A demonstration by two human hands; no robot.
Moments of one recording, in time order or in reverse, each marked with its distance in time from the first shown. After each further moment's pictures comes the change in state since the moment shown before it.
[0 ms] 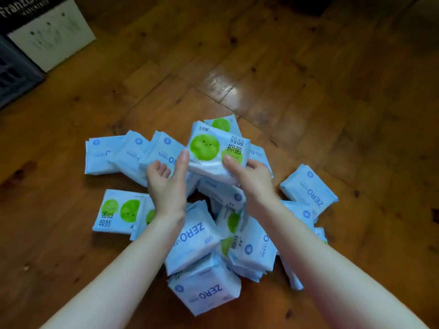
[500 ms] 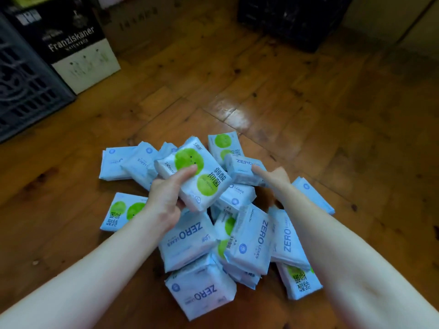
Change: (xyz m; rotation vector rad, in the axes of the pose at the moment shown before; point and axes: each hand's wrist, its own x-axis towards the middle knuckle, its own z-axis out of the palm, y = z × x) left_hand -0.025 0.021 -0.020 -0.294 -0.292 -0.197; right_hand 0.078 0.007 -0.069 -0.563 0.138 0.121
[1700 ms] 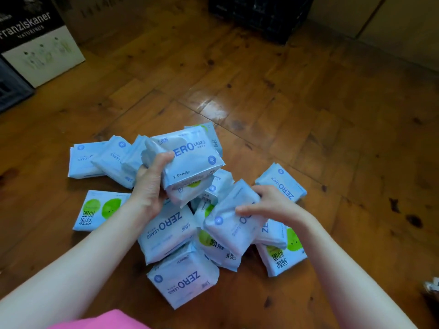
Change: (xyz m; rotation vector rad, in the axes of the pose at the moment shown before) left_hand 0.018 -0.017 -0.005 0.075 -0.191 0.049; right_hand -0.100 0.047 -0.049 -0.197 -0.403 -0.382
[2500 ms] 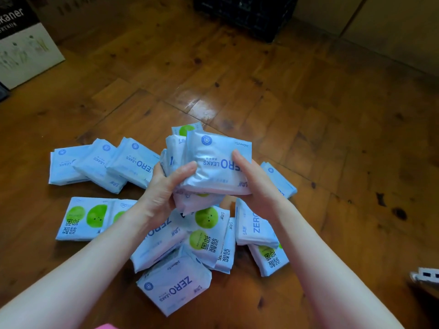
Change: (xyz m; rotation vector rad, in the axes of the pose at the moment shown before) left_hand -0.003 -0.017 0.019 0.139 -0.310 -0.037; right_hand 0.007 -0.047 0.008 0.895 0.086 -0.109
